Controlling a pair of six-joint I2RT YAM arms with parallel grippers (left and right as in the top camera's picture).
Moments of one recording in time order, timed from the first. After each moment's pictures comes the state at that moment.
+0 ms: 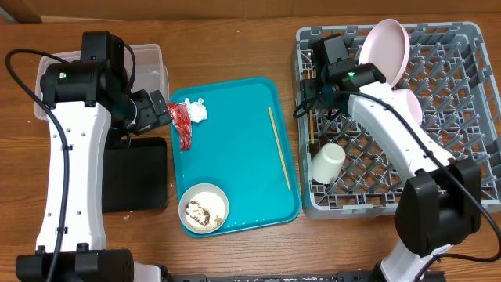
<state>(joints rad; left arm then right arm) 0.03 1.61 1.72 -1.49 0.01 -0.39 0.33 1.87 1.54 -0.82 0.12 0.20</state>
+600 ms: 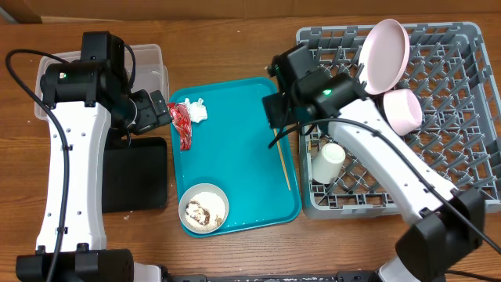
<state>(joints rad) 0.03 1.61 1.72 -1.49 0.01 -0.39 0.55 1.78 1.58 -0.91 -0.01 0.20</state>
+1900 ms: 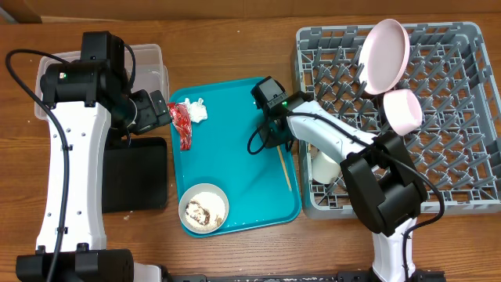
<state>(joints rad) 0.03 1.61 1.72 -1.49 0.01 -0.39 0.58 2.10 1.49 -0.76 0.06 0.19</state>
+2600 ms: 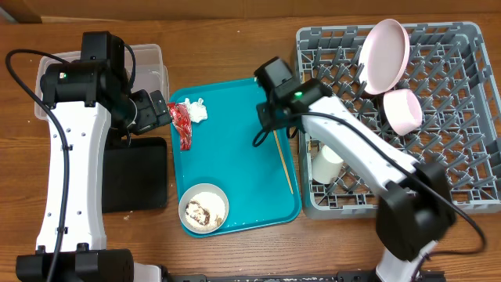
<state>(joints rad) 0.03 1.61 1.72 -1.49 0.01 -0.39 0.58 1.89 1.58 -0.83 0.08 0.24</state>
